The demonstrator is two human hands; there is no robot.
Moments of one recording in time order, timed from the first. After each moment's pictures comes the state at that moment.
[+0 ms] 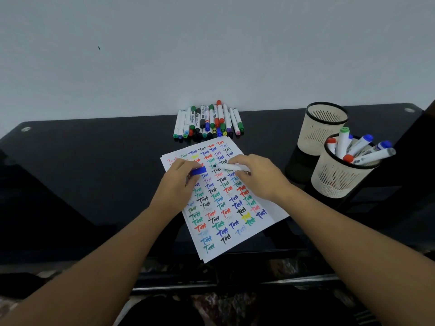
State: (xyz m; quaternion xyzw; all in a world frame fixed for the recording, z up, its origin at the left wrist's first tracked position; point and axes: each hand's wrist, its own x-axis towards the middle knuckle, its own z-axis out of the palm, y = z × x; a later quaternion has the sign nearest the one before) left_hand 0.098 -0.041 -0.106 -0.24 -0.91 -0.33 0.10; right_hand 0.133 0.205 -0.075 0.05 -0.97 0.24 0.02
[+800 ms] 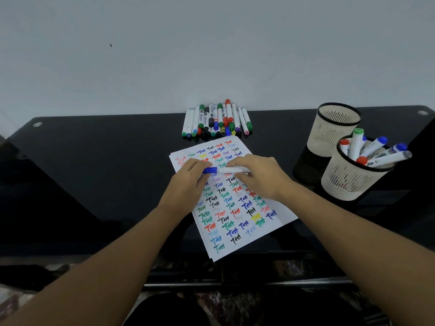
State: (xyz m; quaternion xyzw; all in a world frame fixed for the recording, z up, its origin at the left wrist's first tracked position) left_hand 0.106 -0.041 -0.107 -0.27 -0.91 -0.28 0.14; right_hand 0.122 0.195 -0.080 0.11 -0.97 0.21 0.03
